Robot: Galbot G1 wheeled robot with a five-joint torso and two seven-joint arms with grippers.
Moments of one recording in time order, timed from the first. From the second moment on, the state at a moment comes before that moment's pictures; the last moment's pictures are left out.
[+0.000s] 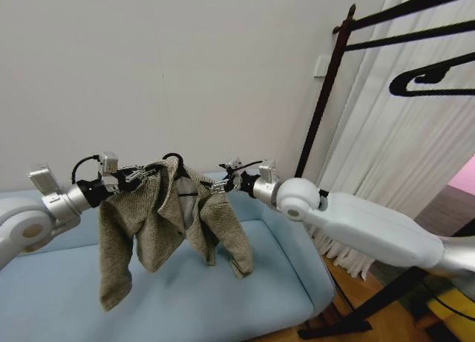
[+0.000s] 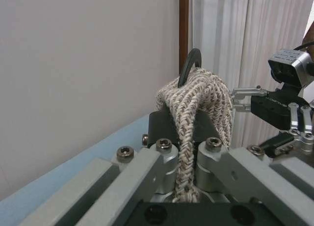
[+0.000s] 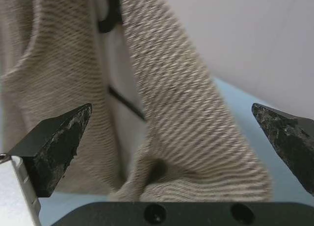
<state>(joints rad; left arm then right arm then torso) 1.15 -0.31 -0.85 -2.06 -1.33 0.24 0.40 0.26 0.73 -0.73 1.89 1.33 -0.35 -0.11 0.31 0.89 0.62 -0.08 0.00</state>
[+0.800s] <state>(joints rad) 1.15 -0.32 -0.85 -2.06 -1.33 0.23 0.44 0.35 0.87 -0.76 1.59 1.32 -0.46 -0.53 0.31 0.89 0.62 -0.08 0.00</state>
